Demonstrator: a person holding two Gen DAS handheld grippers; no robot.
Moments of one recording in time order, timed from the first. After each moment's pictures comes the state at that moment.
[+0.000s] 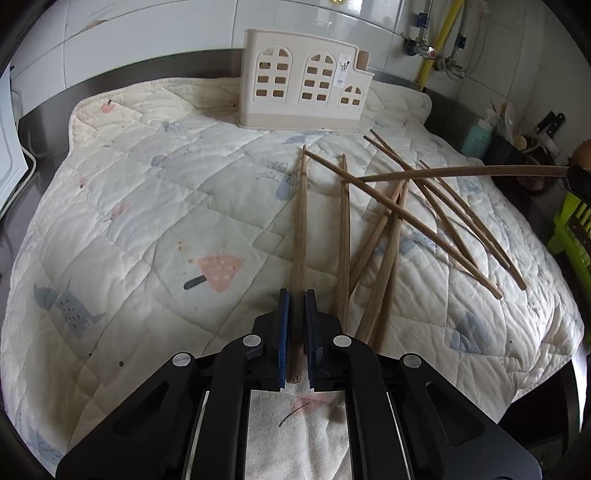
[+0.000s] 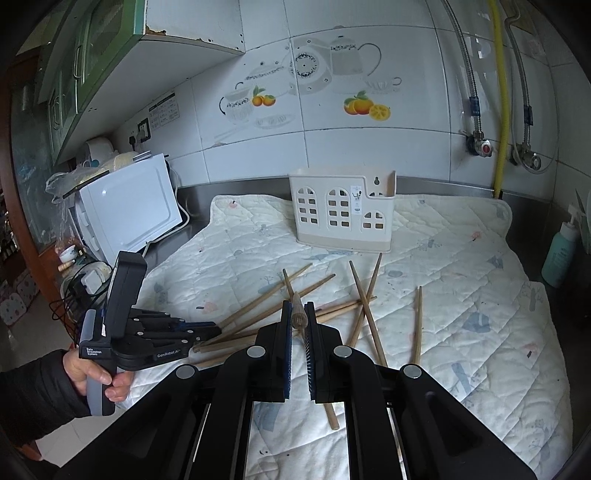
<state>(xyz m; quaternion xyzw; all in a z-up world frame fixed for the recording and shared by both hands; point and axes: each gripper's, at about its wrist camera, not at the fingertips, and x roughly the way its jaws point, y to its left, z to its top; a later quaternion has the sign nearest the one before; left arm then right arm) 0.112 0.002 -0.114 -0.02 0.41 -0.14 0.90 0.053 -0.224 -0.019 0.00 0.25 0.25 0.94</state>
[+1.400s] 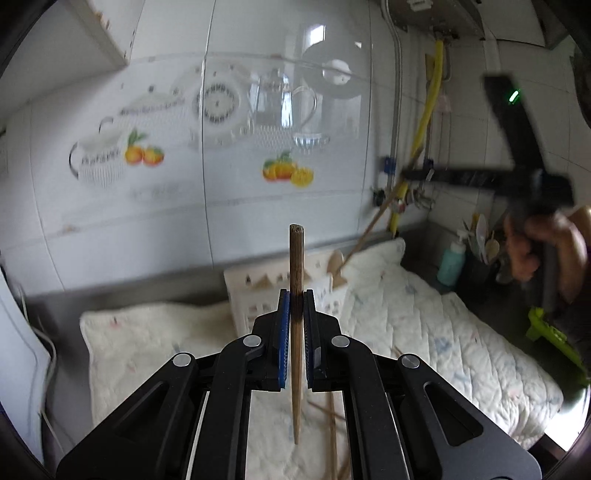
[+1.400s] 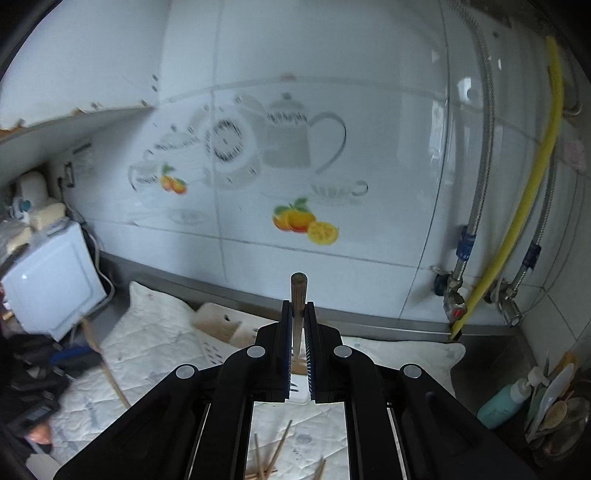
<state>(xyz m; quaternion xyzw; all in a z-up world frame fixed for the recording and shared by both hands) 0.188 -0.012 0.100 0.02 0.21 -0.18 0.96 0.265 -0.225 0.152 -0.06 0.23 0.16 0.96</state>
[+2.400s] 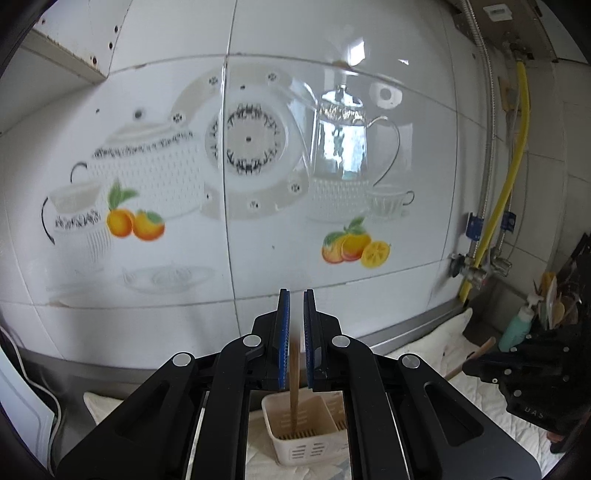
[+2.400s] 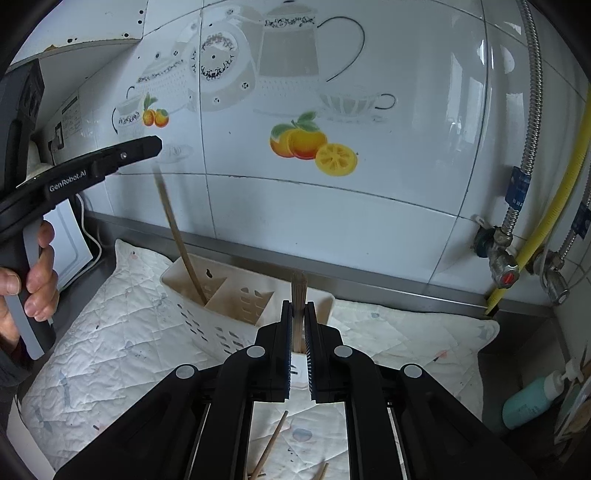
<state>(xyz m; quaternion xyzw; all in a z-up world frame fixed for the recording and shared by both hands) 0.345 -0.018 0.131 0.01 0.17 -0.10 0.98 0.319 -0.213 0.081 -0.08 0.29 0.17 0.94</state>
